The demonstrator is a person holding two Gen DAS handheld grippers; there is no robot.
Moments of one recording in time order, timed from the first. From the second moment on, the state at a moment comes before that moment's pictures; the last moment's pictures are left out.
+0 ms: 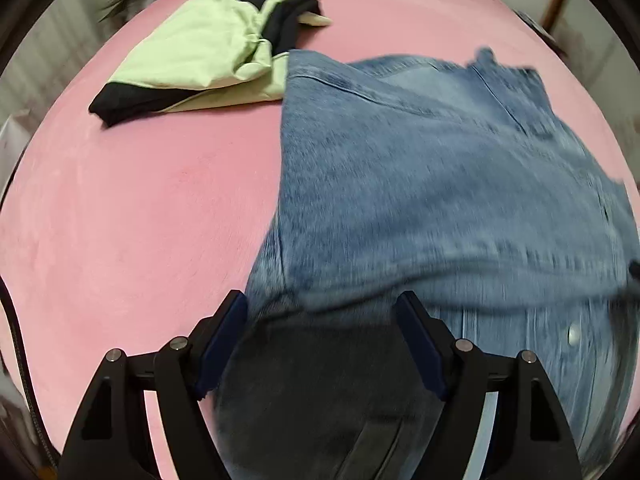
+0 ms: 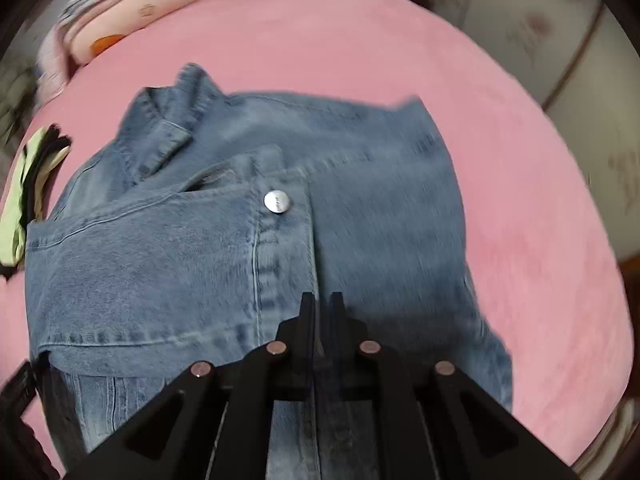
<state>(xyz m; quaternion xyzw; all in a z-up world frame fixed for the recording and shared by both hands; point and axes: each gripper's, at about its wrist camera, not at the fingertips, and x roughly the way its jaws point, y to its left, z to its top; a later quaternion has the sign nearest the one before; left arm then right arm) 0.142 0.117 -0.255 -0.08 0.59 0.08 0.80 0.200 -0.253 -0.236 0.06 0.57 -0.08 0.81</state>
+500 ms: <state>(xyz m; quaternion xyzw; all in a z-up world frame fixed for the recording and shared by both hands) 0.216 0.093 -0.226 -0.11 0.53 0.04 0.84 0.216 -0.166 -0.210 0.08 0.54 0.06 0.83</state>
